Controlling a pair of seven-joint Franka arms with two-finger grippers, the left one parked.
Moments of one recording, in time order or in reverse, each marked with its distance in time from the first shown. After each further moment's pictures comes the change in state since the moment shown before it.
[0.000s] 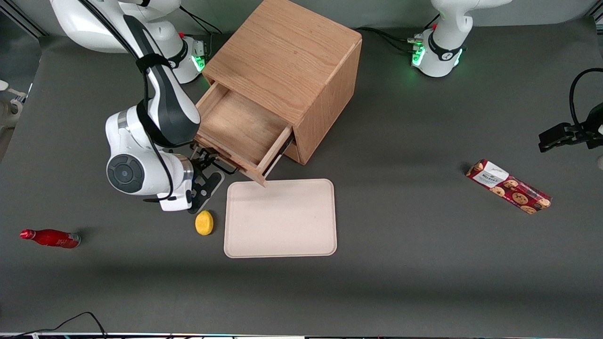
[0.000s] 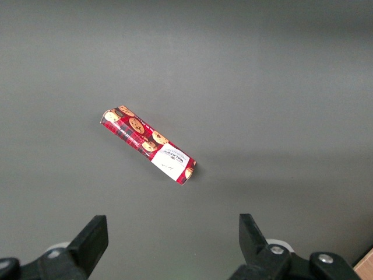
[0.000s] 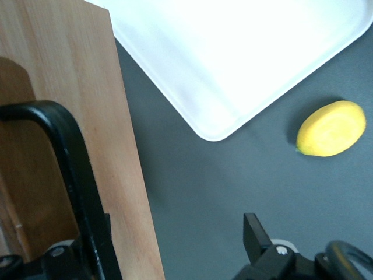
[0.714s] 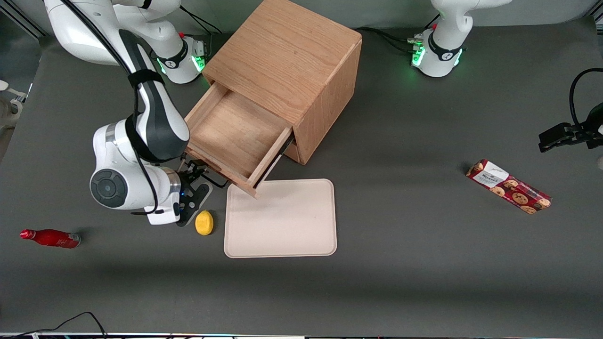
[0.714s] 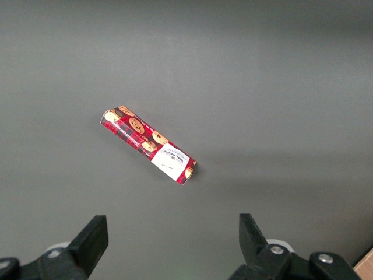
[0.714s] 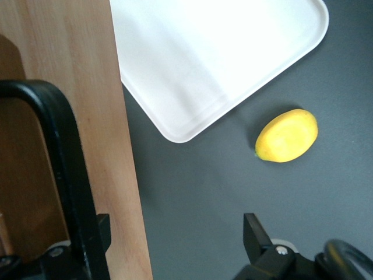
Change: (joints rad) arm -0.017 0.070 -0.050 0.087 -0.002 0.001 -0.112
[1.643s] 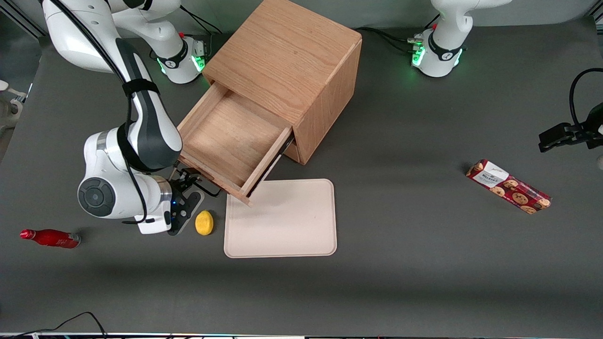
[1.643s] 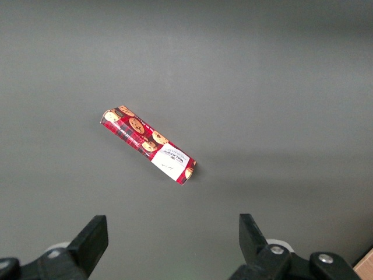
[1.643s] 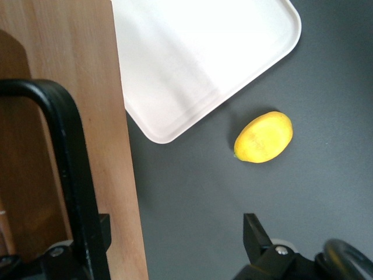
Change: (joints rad) arm -0.005 0.032 -0.027 0.051 -0.001 0.000 -0.039
